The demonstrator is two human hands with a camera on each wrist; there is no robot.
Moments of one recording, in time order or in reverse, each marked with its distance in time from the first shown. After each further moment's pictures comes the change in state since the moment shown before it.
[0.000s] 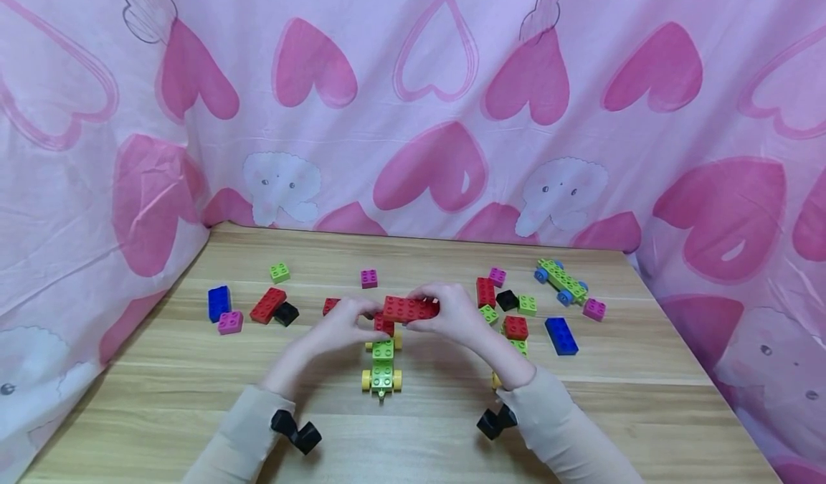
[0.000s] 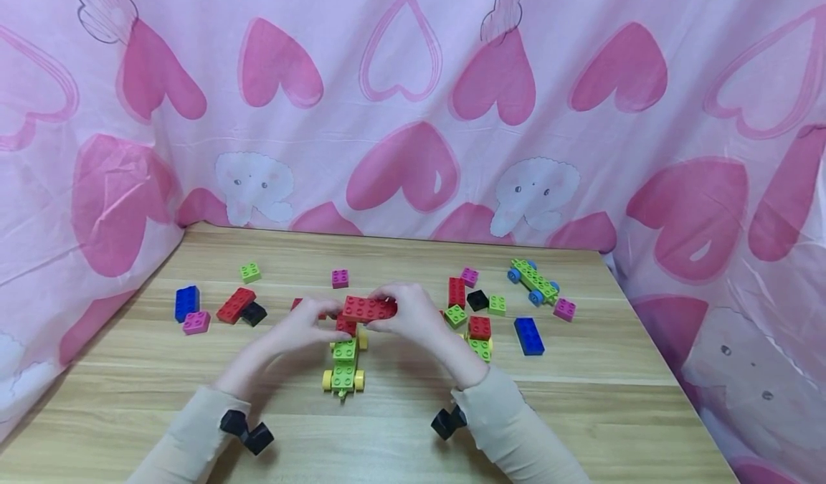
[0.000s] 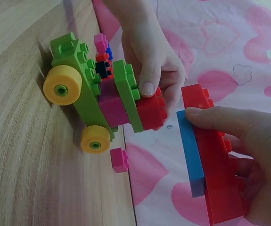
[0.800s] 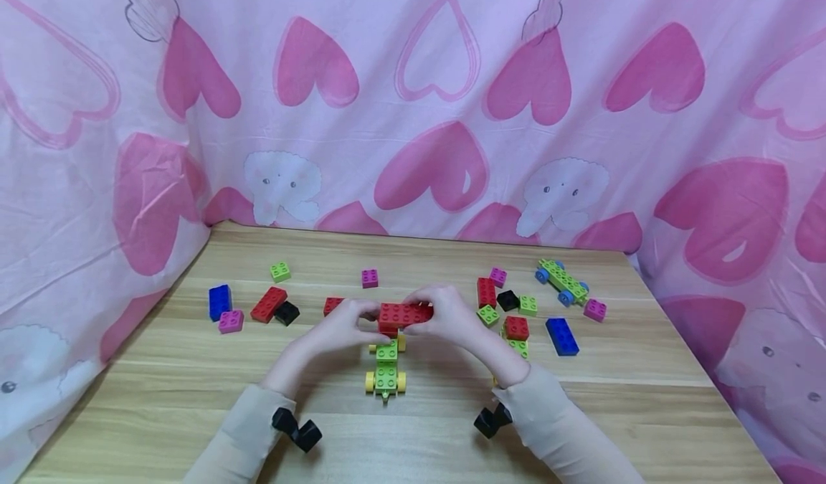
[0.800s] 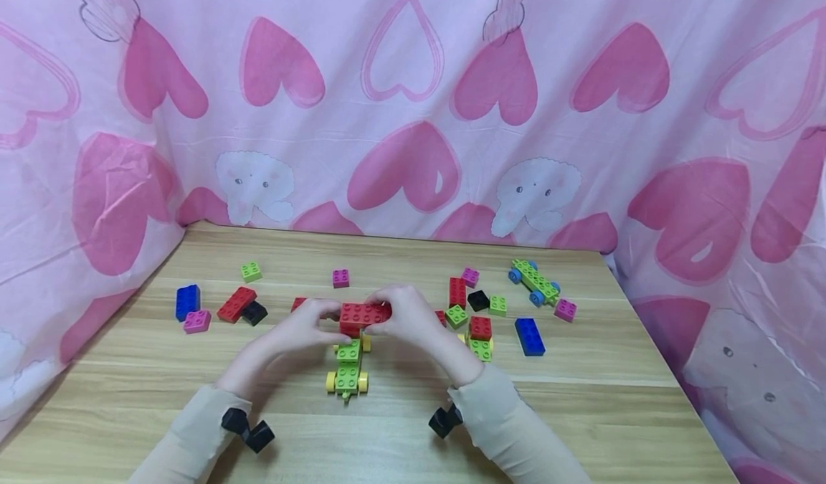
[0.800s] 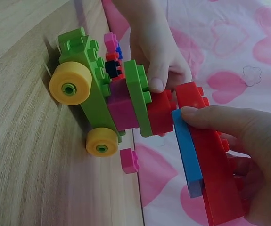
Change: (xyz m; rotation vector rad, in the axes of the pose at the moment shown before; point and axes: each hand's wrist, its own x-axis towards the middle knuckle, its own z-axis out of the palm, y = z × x) left_hand 0.000 -0.005 0.004 -0.059 -0.034 -0.047; right_hand 0.006 0.001 0.008 -0.068 -0.085 0.023
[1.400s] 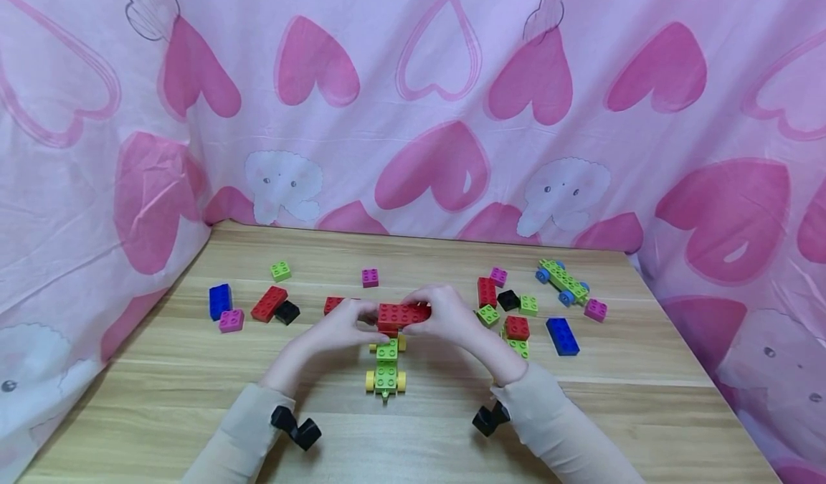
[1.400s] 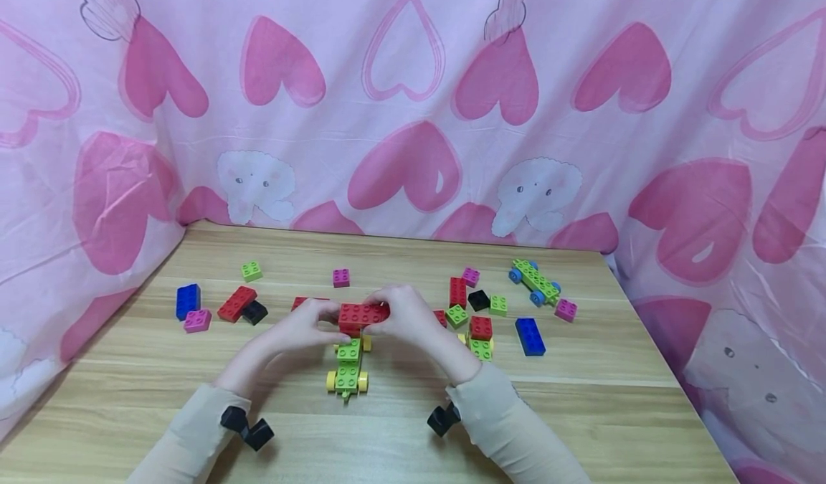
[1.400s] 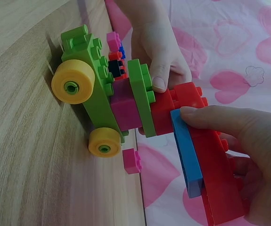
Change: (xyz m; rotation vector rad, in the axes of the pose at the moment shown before) left_hand -0.001 -0.001 -0.003 -0.017 -0.033 -0.021; right_hand 0.004 0.000 0.002 -0.010 -0.013 -0.038
